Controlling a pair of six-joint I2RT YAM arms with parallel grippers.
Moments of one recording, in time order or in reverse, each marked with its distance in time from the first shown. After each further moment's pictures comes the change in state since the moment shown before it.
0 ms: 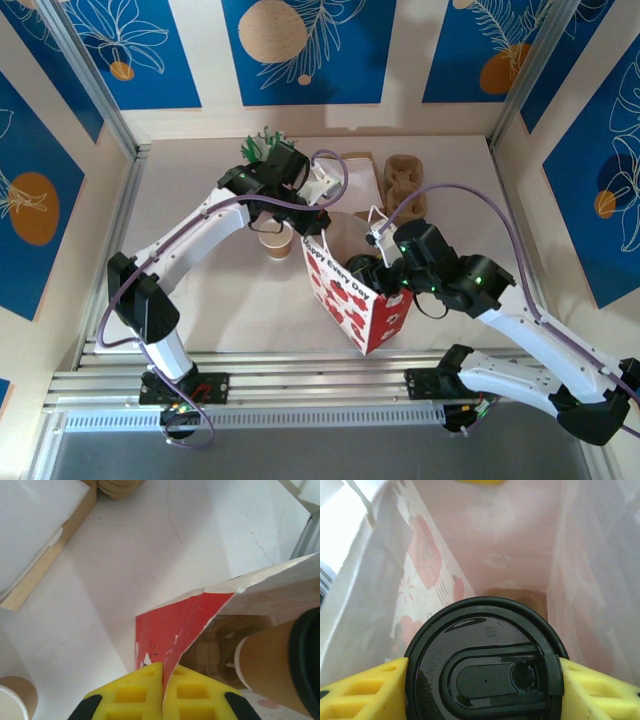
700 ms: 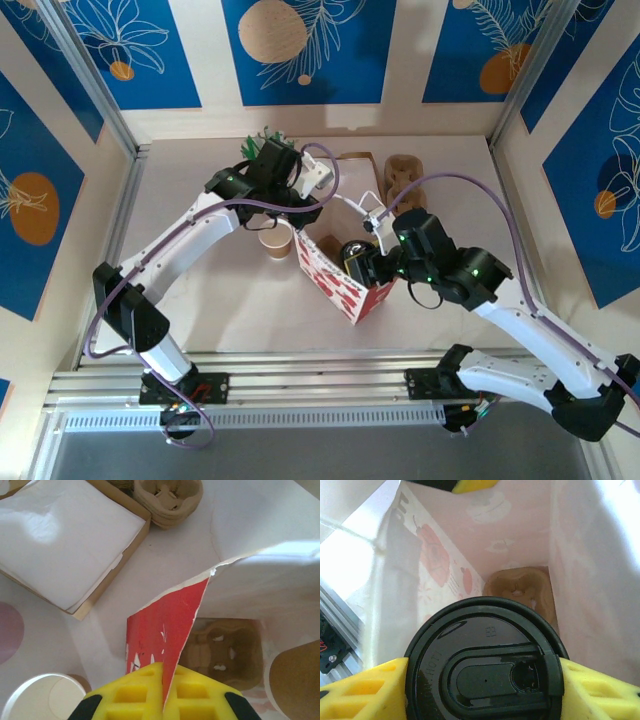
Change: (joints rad) left arm 0.001 -0.072 -0.029 0.069 -0.167 0.003; right arm -0.028 0.050 0.039 0.064 -0.009 -0.004
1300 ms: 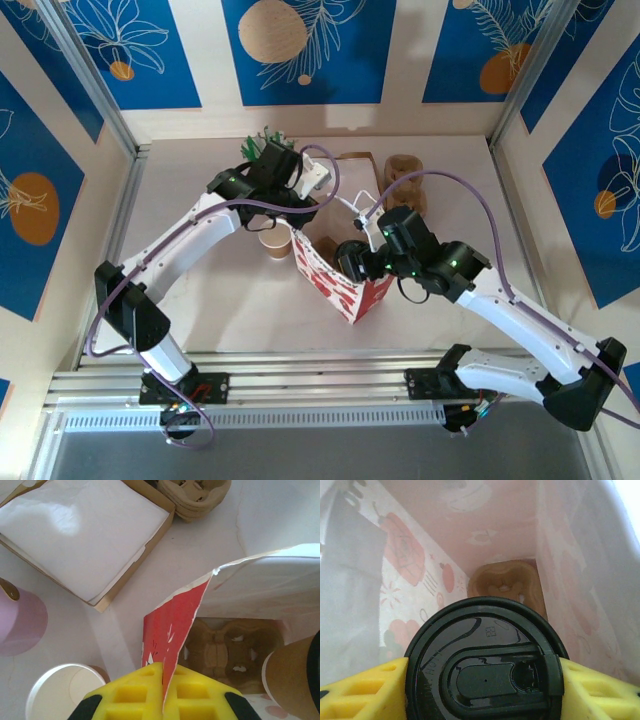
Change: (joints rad) left arm 0.001 0.005 -0.013 -0.002 -0.085 0.006; right arm -0.015 0.082 -0.035 0.058 0.027 0.005
